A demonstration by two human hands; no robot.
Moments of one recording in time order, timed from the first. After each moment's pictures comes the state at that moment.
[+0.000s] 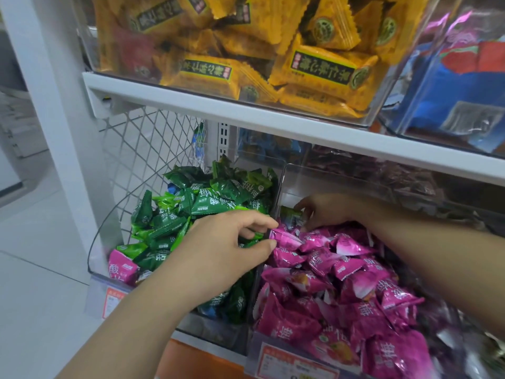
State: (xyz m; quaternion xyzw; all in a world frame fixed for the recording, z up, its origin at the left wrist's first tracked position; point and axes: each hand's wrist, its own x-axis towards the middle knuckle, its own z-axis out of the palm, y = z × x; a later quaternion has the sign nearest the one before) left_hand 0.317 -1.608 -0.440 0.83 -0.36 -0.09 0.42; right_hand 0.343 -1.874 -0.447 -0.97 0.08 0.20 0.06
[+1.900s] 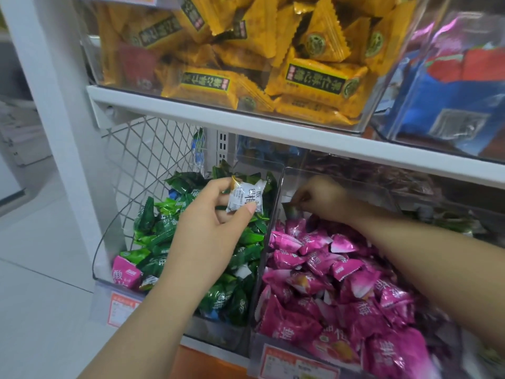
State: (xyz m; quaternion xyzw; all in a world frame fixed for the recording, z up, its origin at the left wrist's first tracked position) left_hand 0.325 -1.615 -0.445 0.76 -0.23 0.00 0.61; right_hand 0.339 -1.867 -0.440 -0.99 0.02 -0.07 0.11
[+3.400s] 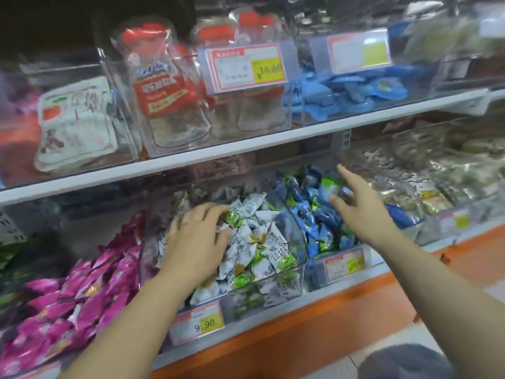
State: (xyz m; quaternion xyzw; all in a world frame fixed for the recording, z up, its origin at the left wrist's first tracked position) left_hand 0.117 -1.847 -0.433 0.81 -0.55 0.09 0.16; right_hand -0.106 -2.012 -0.437 -0.78 0.39 -0.41 0.27
